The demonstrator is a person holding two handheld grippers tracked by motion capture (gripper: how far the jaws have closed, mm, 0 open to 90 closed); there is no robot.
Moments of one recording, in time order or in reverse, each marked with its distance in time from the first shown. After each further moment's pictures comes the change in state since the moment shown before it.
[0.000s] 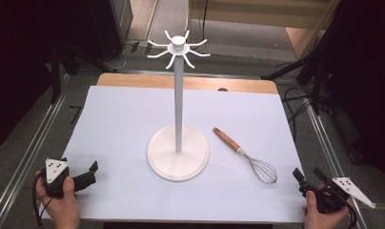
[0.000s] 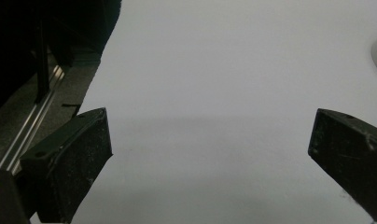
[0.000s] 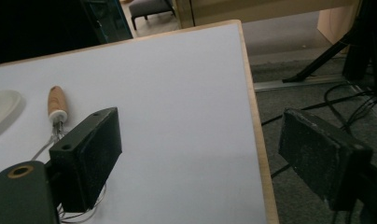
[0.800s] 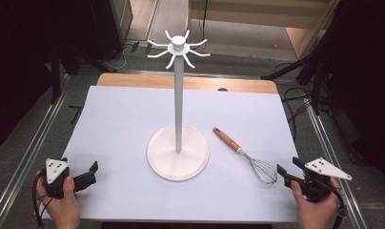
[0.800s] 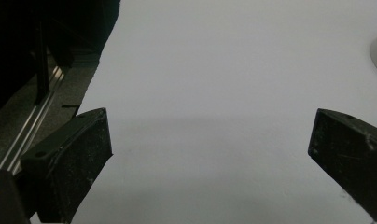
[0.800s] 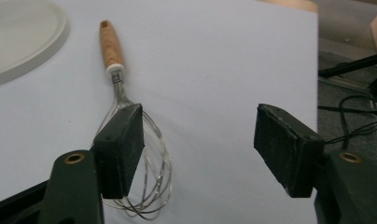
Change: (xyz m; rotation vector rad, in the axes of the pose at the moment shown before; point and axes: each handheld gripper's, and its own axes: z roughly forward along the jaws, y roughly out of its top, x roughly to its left) left arm -0.001 0.000 0.000 -0.002 -0.001 0.011; right arm 0.063 0.049 0.018 0.289 0.110 -0.338
